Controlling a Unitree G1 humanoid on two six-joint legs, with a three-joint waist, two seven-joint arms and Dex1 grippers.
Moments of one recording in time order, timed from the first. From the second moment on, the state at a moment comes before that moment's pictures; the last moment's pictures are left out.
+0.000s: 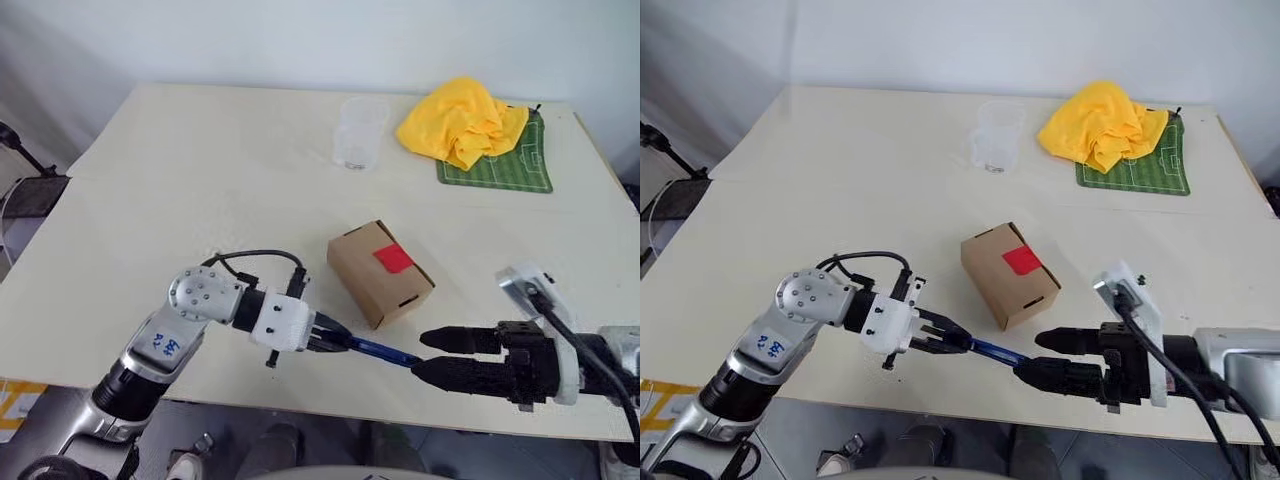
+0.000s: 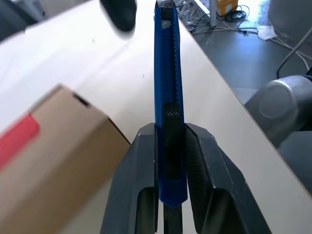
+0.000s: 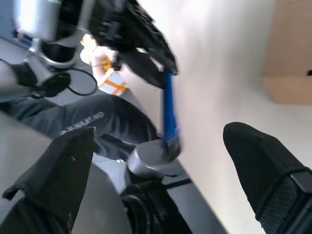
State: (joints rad) left arm -0.48 0.59 -0.34 -0.33 -0.22 0.05 -1.19; right arm 0.10 -1.39 -0.29 -0.66 1.95 0.85 0.31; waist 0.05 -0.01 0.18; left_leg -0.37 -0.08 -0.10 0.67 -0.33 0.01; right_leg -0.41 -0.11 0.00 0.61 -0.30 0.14
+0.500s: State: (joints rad) left arm -0.54 0.54 -0.39 -0.30 -0.15 0.07 -1.17; right arm -0.13 -1.30 0.06 -0.62 1.95 0.86 0.15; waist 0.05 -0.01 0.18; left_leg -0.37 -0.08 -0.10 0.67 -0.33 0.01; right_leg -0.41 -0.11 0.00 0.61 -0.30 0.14
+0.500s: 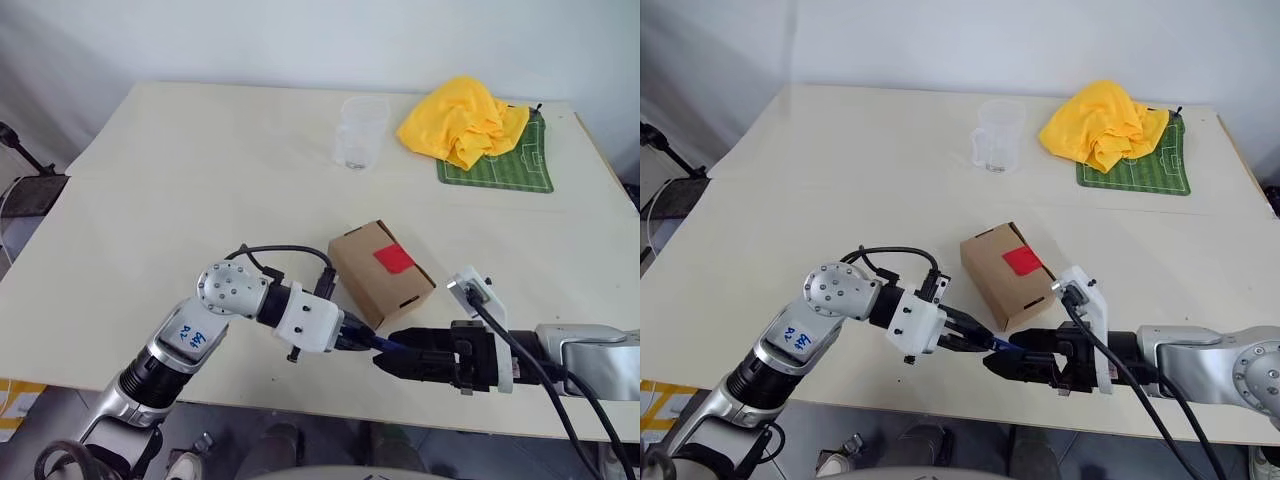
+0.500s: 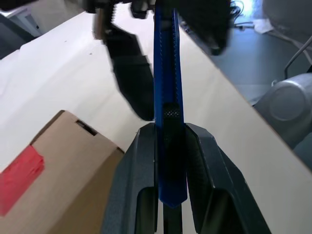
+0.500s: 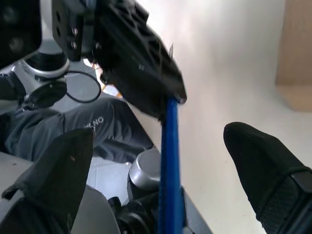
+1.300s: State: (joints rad) left arm -0.54 0.52 -0.41 -0.31 -0.10 0.16 -1.12; right arm -0.19 -1.21 0.09 -0.54 1.95 0.92 0.03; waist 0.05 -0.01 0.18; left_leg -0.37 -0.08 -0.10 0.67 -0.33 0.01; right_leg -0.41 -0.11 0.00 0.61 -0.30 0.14
